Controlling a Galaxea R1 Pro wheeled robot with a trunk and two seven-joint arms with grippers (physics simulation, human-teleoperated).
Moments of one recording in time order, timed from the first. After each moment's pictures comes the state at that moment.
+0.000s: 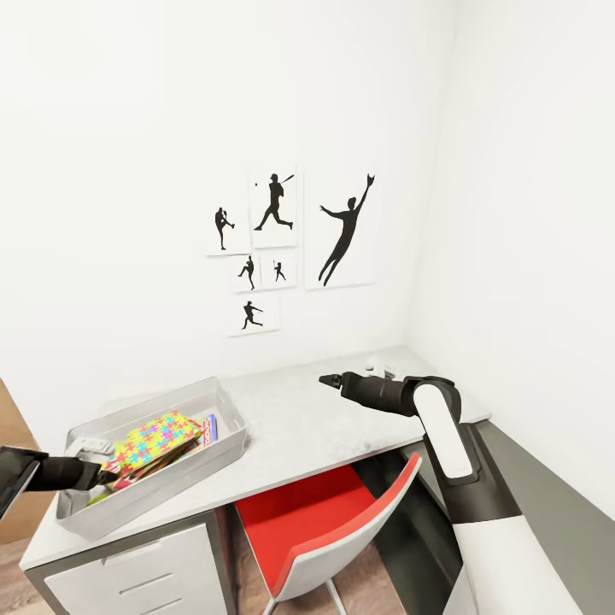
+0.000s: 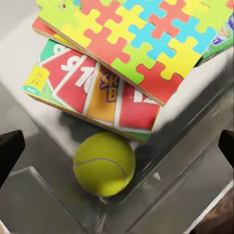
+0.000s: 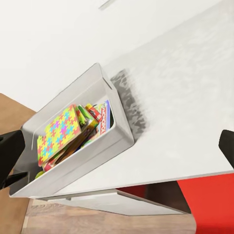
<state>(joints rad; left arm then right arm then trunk) -0.73 0.52 0.08 -0.53 -0.27 0.51 -0.70 -0.66 0.06 0.10 -1.42 -0.84 1.04 -0.19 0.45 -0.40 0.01</state>
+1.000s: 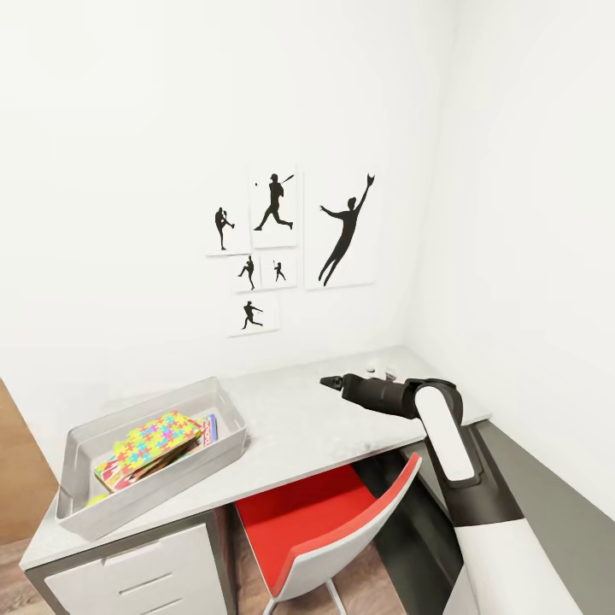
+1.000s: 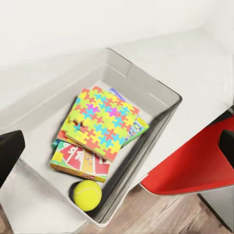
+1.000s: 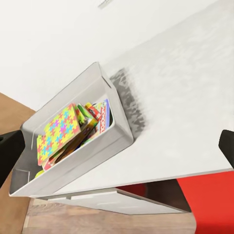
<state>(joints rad) -0.74 0.91 0.53 -0.73 -0.26 0.57 -1.56 -0.65 0.05 0.10 -1.42 -0.84 1.04 -0.18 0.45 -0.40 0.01</state>
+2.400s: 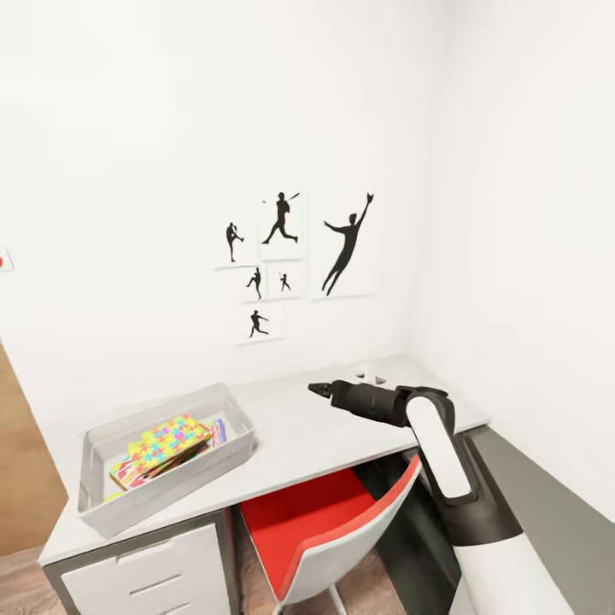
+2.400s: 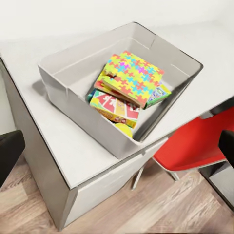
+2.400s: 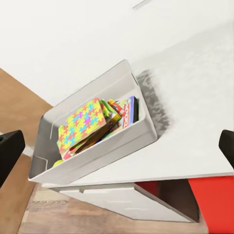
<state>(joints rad) -0.73 1.10 0.58 -0.16 -0.27 0.11 -1.55 -0.61 0.06 0.18 -1.48 -0.85 1.01 -0.17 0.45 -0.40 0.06</state>
